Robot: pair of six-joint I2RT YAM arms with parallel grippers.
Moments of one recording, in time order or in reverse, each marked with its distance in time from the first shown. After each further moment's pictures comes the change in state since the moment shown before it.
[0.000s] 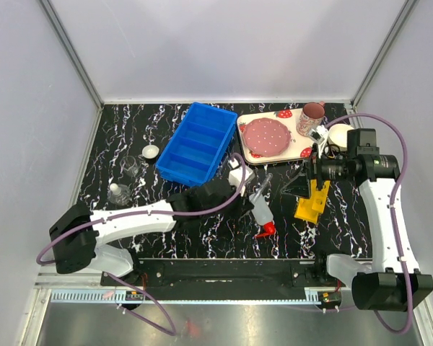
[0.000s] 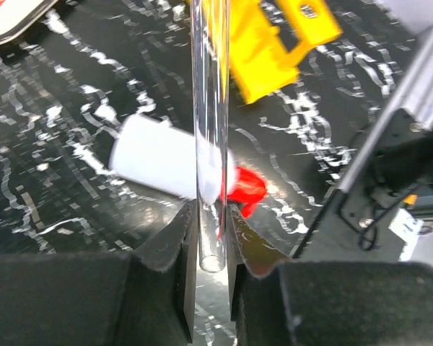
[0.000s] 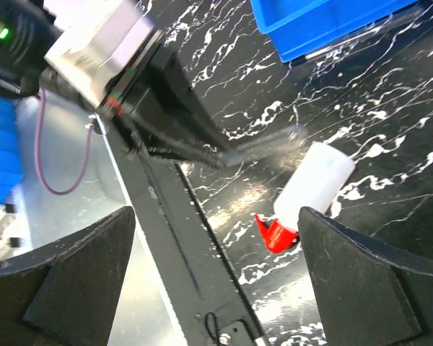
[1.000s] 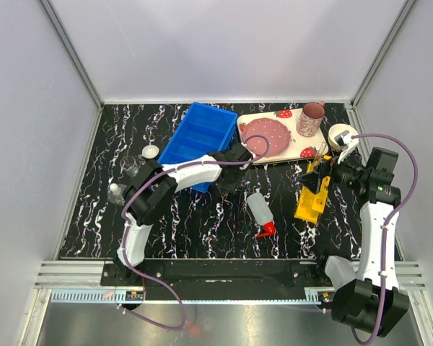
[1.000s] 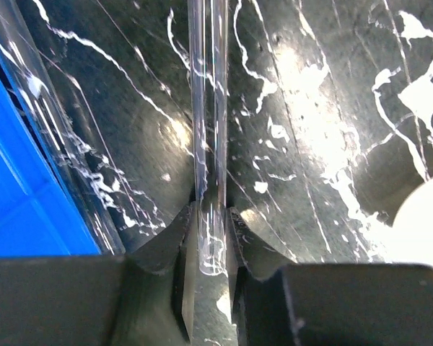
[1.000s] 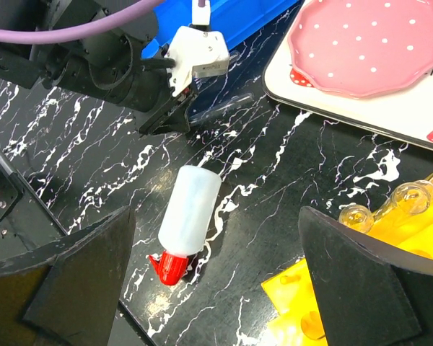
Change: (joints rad) left arm 0.259 0.702 0.634 -0.607 -0.075 0.198; right arm -0.267 -0.159 -0.344 0.522 0.071 0.211
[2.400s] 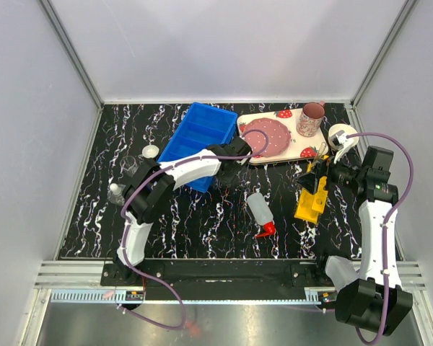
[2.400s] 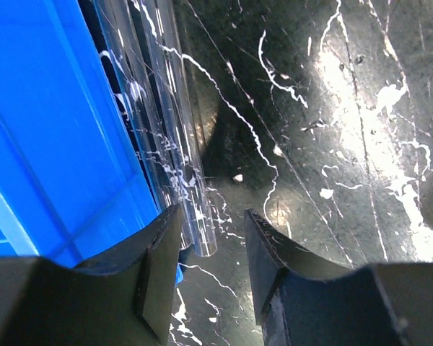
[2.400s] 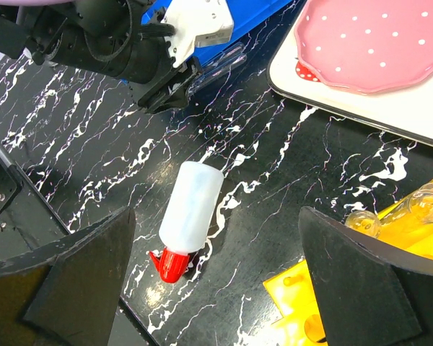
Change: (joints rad) left arm 0.019 -0.006 0.056 -0.074 -0.127 0.051; right arm 0.041 0.011 0.001 -0.002 0.026 -0.003
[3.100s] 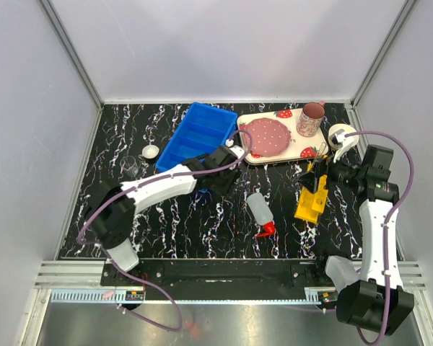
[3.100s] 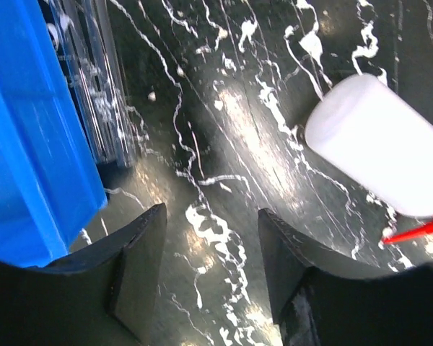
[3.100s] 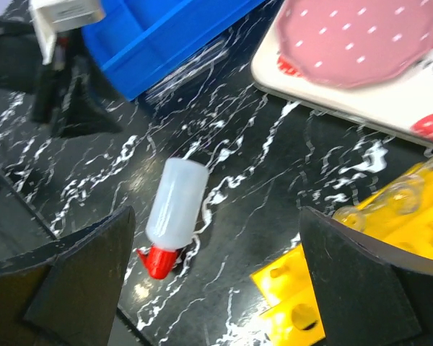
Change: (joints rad) left arm -0.047 -0.426 -0.383 0.197 0.183 -0.179; right arm 0.024 0.000 0.058 -0.026 0.097 -0.019
